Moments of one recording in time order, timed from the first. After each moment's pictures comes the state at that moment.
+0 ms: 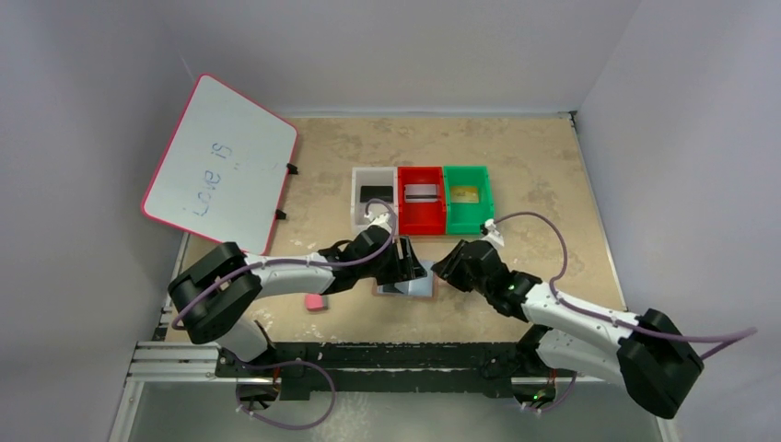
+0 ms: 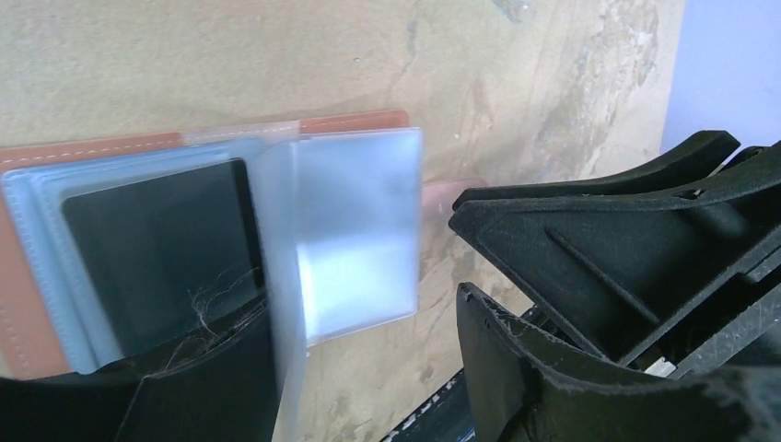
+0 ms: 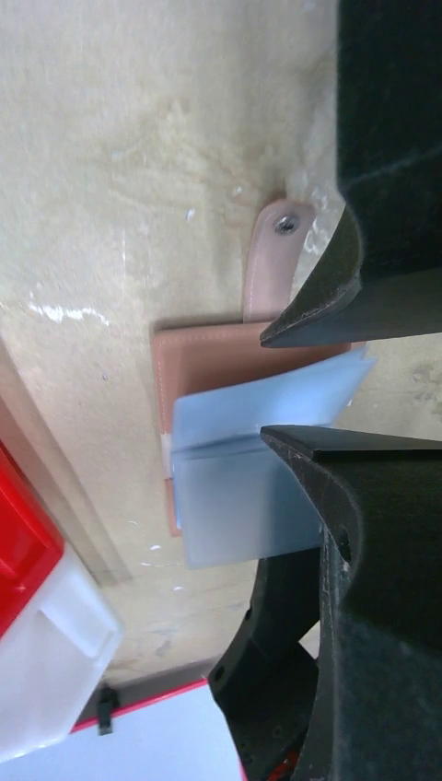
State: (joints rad) left arm -0.93 1.56 0.69 0.18 0.06 -1.03; right arm 0.76 1.05 0.36 -0.04 0.20 1.14
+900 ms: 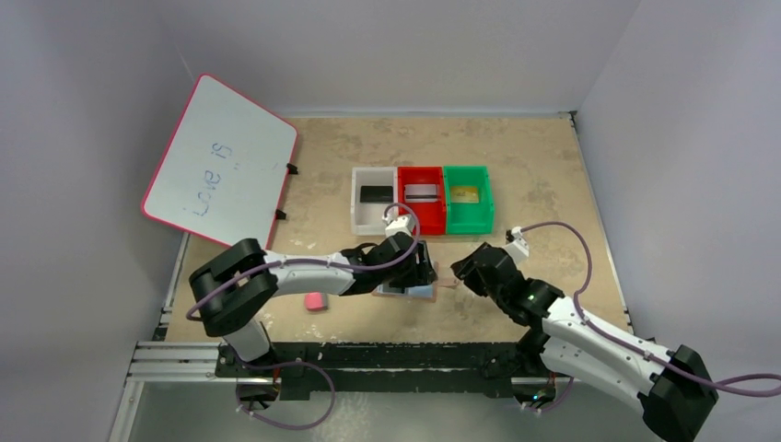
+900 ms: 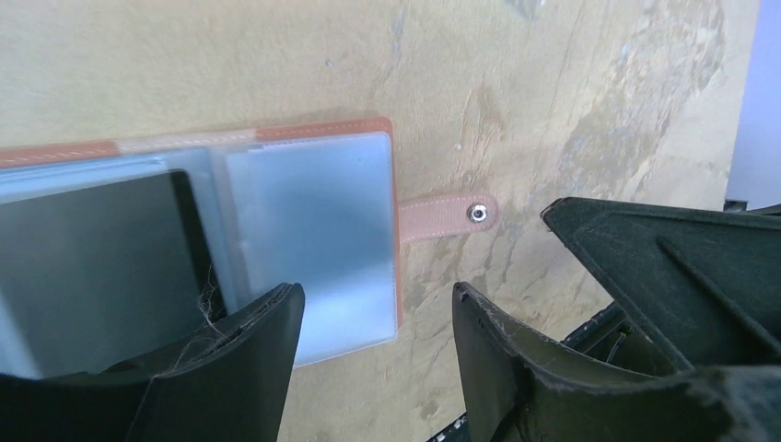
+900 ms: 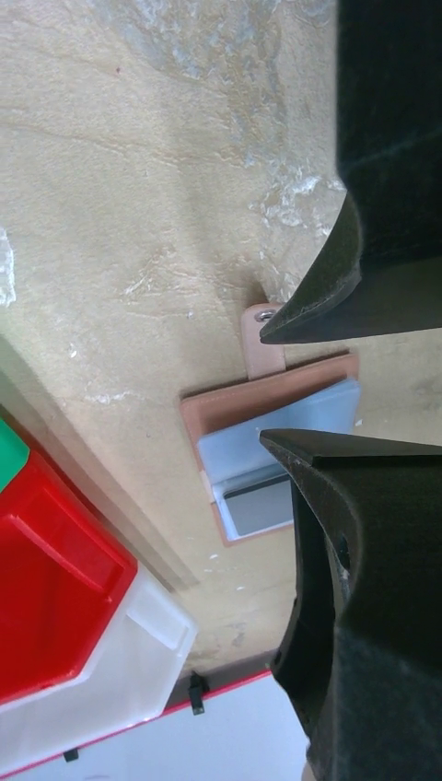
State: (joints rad) left arm -1.06 1.67 0.85 0.07 -0.11 -1.02; right arm 0.76 0.78 0.36 -0.36 0.40 1.27
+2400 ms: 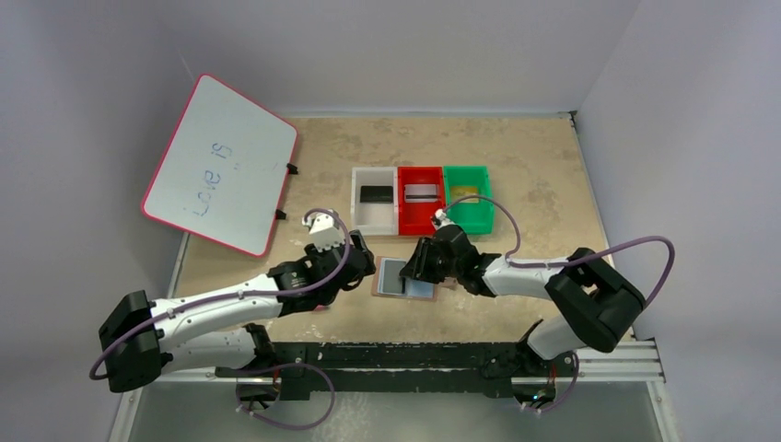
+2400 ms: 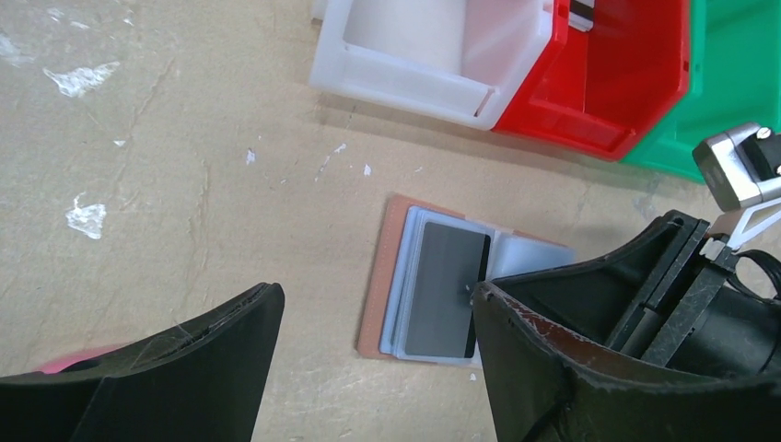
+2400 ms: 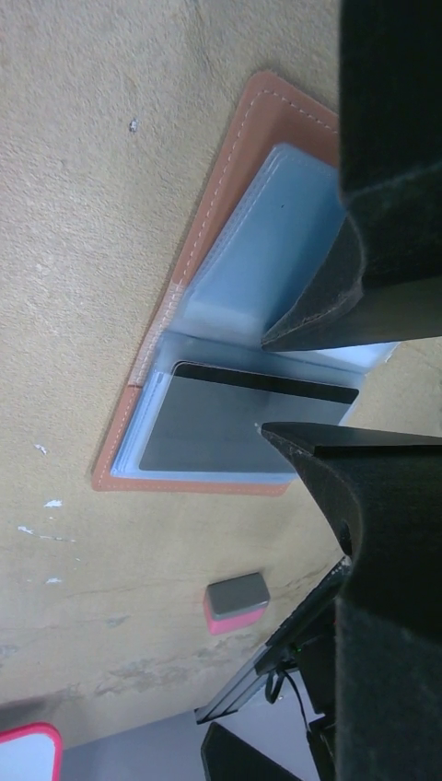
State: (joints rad) left arm -1.06 1.06 0.66 -0.39 -0.68 -1.10; right arm 0.76 1.47 0.51 0.22 -0.11 0.91
